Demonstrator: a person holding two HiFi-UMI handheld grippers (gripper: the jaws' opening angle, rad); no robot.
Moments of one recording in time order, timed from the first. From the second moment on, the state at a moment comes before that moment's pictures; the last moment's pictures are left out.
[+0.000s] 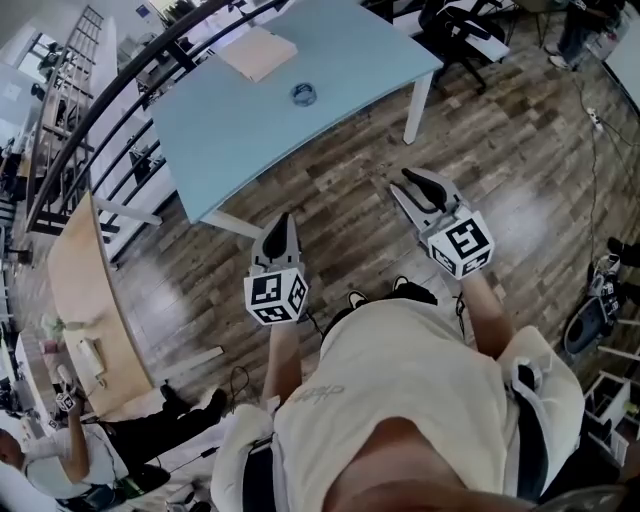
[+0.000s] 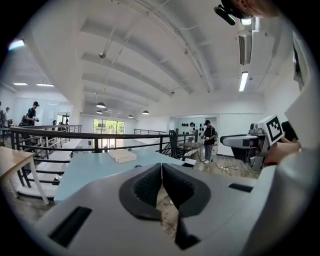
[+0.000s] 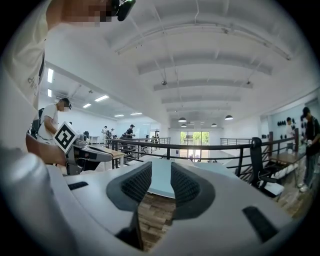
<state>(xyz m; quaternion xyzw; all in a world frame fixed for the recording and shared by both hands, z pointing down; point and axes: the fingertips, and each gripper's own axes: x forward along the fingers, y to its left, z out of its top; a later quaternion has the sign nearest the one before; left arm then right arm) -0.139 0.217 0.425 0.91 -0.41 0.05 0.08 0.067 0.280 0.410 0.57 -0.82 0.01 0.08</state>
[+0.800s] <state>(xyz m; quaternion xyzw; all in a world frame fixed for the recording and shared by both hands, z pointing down) -0.140 0.169 0.462 0.91 -0.40 0.07 0.10 0.056 0.235 0.439 0.57 -0.82 0.03 0.09</state>
